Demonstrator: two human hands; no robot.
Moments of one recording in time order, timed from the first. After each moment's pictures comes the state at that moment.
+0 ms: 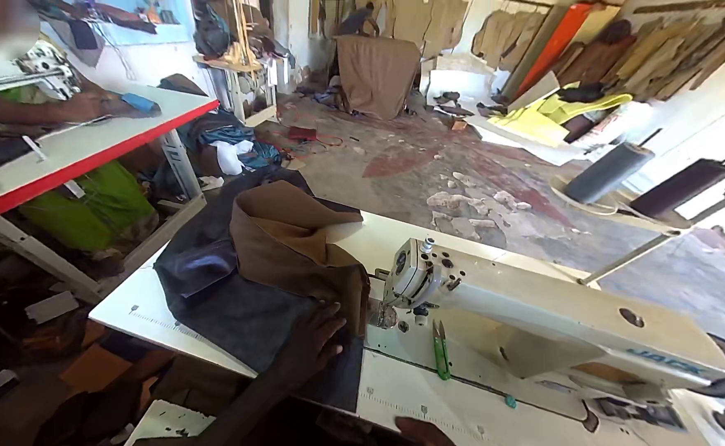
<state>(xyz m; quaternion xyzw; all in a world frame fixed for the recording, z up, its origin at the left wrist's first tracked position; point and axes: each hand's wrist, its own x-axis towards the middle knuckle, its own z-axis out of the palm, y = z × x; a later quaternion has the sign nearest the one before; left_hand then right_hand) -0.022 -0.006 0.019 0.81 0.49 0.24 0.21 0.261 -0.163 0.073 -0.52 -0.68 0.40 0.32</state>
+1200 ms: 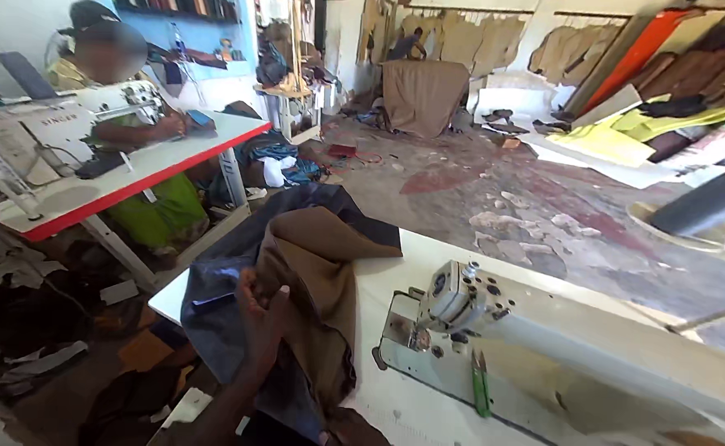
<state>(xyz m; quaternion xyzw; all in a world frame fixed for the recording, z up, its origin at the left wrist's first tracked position) -0.099 -0.003 0.062 0.37 0.60 0.67 0.23 0.131 -0.120 0.049 -0.44 -0.77 0.38 0.26</state>
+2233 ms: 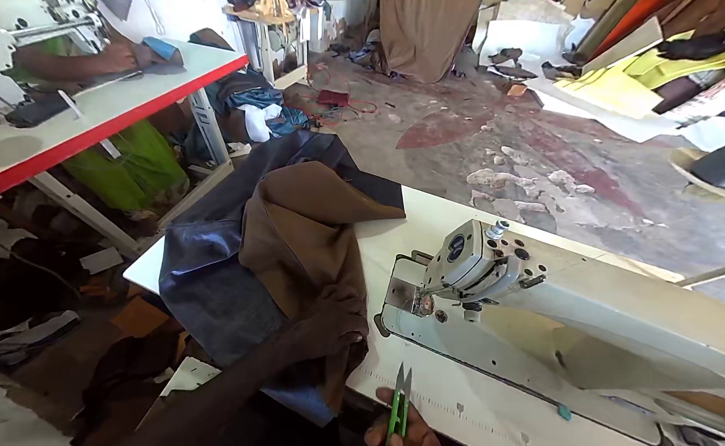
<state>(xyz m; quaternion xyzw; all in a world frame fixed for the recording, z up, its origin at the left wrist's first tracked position) -0.053 0.010 0.039 0.91 0.34 0.16 0.20 0.187 -0.147 0.040 -0.24 -0.25 0.82 0.45</state>
